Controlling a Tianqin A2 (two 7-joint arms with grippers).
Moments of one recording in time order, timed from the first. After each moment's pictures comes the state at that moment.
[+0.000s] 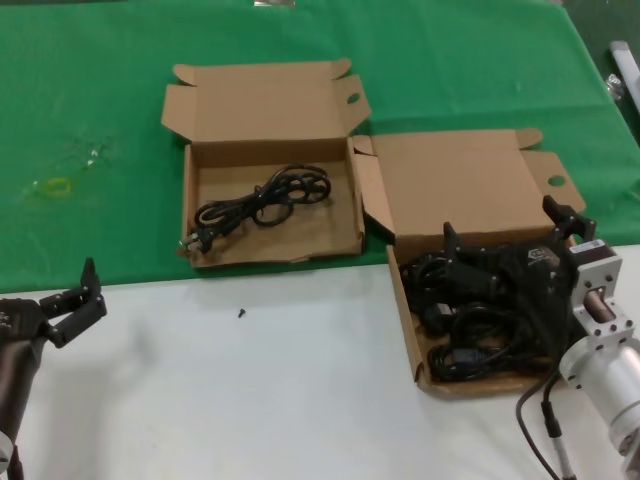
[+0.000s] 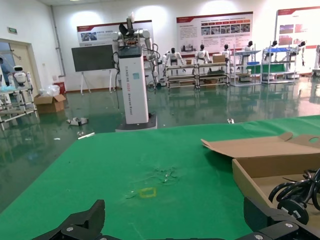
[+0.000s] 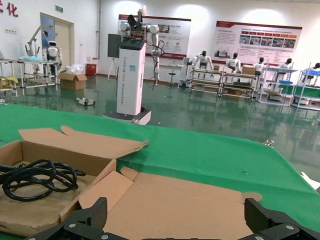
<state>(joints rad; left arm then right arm) 0.00 -0.30 1.60 -1.60 -1.80 0.00 0.00 0.04 0.30 -1.61 1.56 1.80 -0.03 -0.05</state>
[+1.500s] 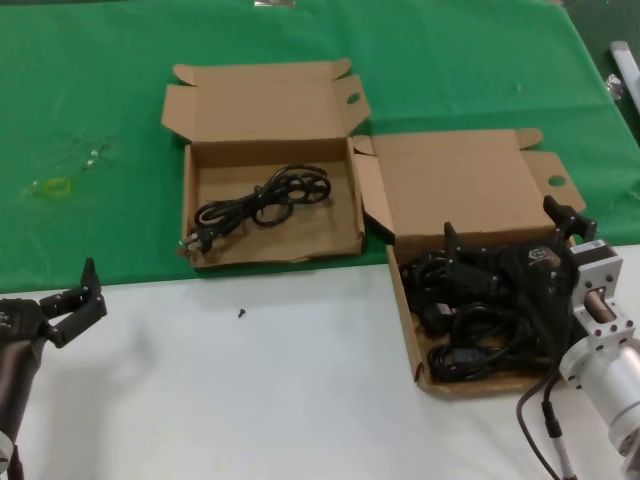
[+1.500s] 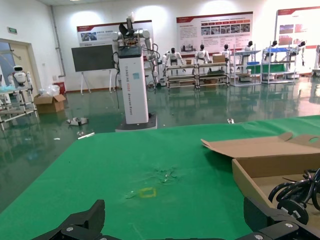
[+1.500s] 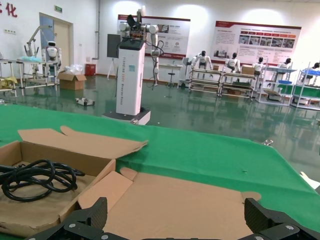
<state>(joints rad) 0.00 -0.30 1.60 -1.60 -1.80 0.00 0.00 0.03 0.30 -1.61 1.57 1.80 -0.03 -0.04</state>
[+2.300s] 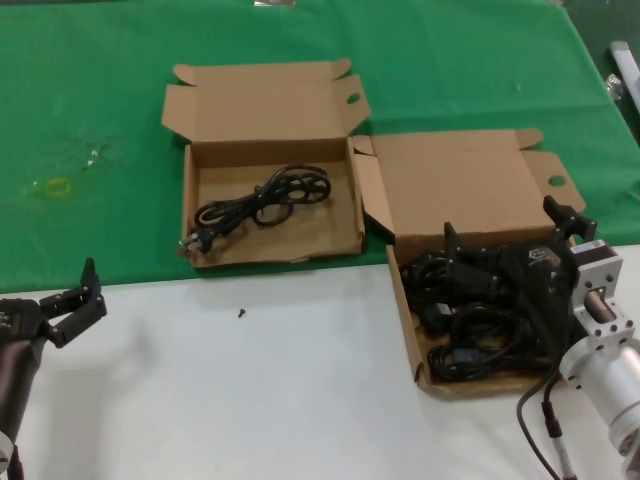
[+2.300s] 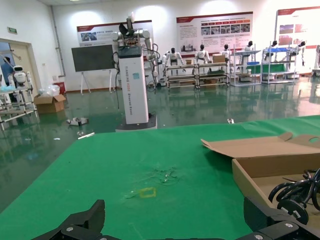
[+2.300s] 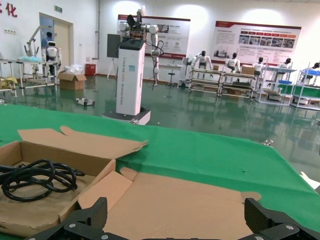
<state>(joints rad) 0.00 -0.30 1.60 -1.60 -1.80 0.00 0.00 0.03 0.30 -1.61 1.57 1.80 -0.03 -0.04</state>
